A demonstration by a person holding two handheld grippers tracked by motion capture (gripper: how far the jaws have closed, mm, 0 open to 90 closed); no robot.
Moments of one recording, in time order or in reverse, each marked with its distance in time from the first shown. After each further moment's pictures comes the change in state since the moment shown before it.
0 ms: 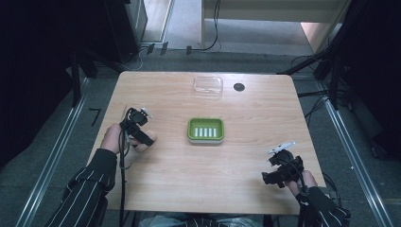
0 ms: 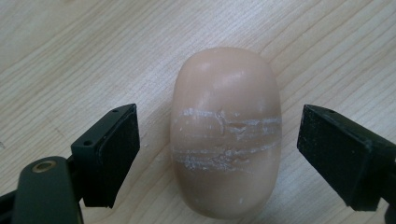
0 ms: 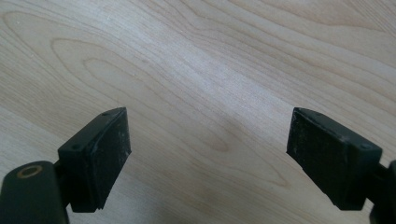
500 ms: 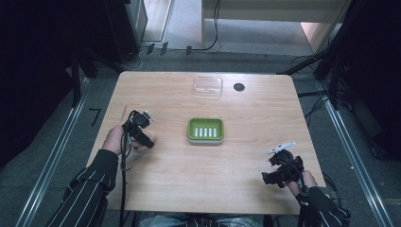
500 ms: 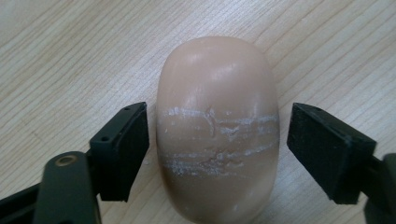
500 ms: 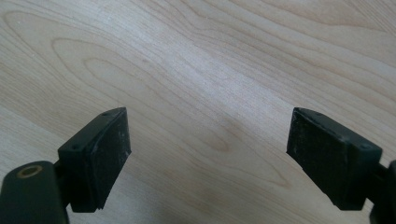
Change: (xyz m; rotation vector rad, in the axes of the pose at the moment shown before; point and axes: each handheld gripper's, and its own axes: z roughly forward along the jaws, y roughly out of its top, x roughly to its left) left arm -0.004 0.000 0.009 0.032 -0.010 0.021; right arm 0.000 0.000 0.000 0.002 0.000 0.002
